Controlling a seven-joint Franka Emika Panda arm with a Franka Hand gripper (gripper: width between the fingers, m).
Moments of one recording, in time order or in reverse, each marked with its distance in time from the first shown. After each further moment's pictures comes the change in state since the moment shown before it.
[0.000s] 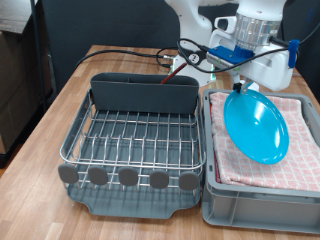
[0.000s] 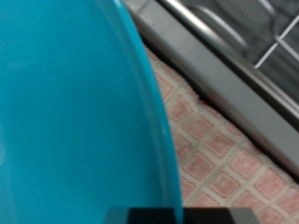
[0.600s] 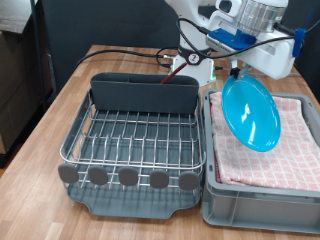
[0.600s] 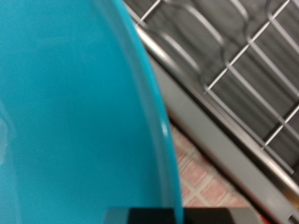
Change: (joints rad) arm -0.005 -0.018 0.001 0.061 -0.063 -0.144 -0.050
